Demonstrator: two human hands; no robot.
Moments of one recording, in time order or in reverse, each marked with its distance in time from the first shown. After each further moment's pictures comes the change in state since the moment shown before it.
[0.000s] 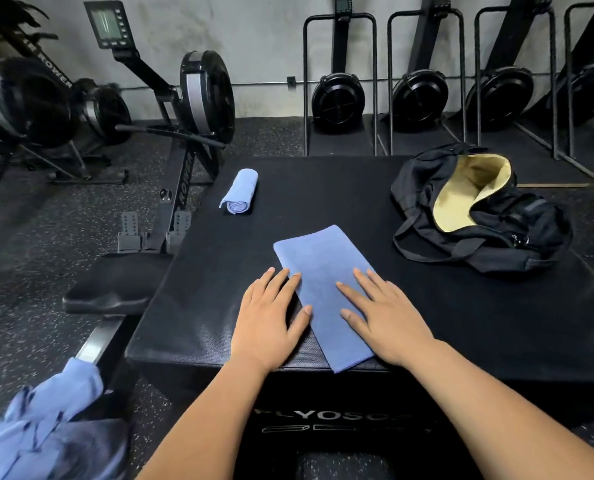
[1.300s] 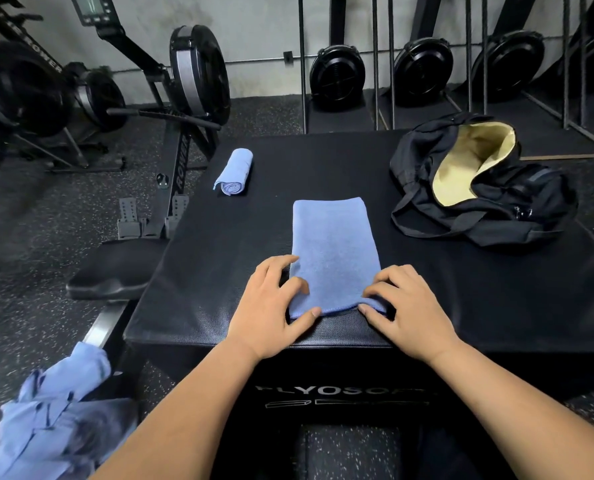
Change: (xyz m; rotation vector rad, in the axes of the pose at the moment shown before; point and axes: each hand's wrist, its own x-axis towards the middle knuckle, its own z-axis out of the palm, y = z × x) left_hand -0.008 0.006 -0.012 -0.139 0.034 0.271; right_hand -0.035 0.038 0.020 0.280 0.424 -0.219
